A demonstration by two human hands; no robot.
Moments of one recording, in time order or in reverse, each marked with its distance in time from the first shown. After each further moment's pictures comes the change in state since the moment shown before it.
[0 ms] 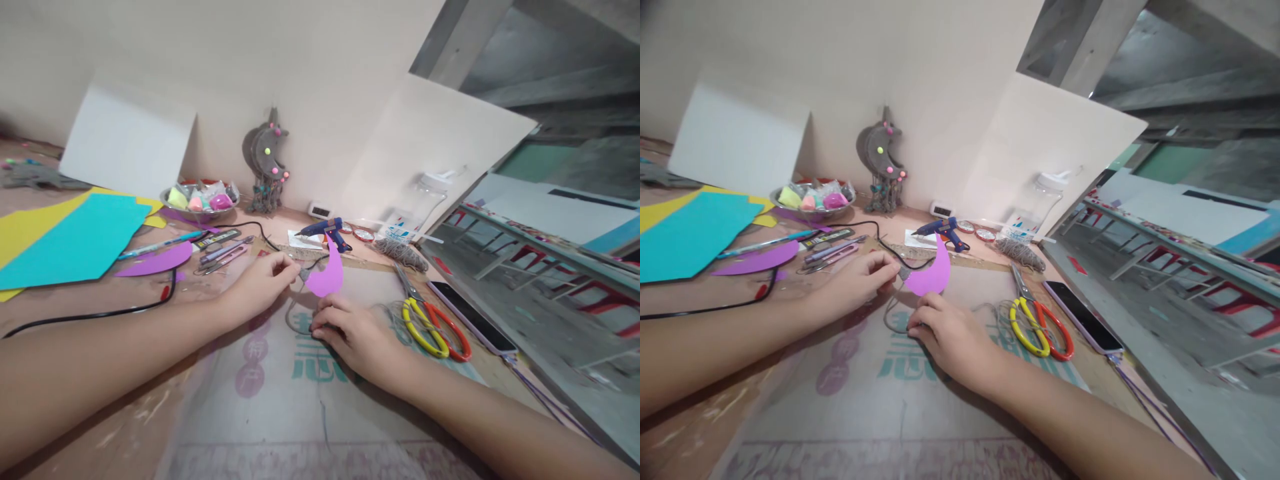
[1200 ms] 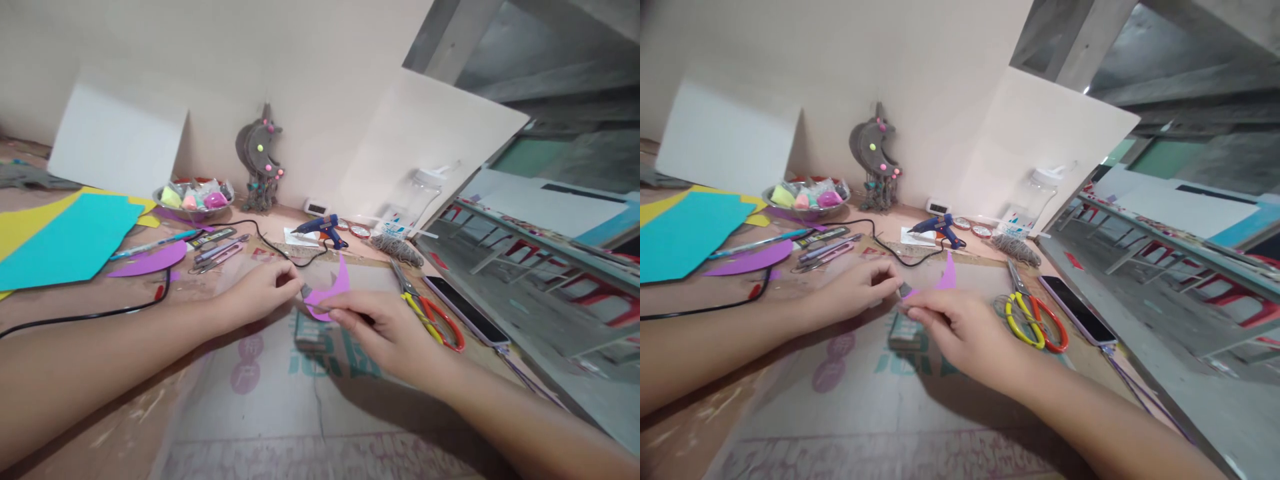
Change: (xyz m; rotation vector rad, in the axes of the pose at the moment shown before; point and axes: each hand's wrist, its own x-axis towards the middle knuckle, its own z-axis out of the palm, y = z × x) left_hand -0.001 0.002 0.001 0.218 -0.193 0.129; right_hand -0.010 -0.020 -0.039 0.191 0.172 -0.056
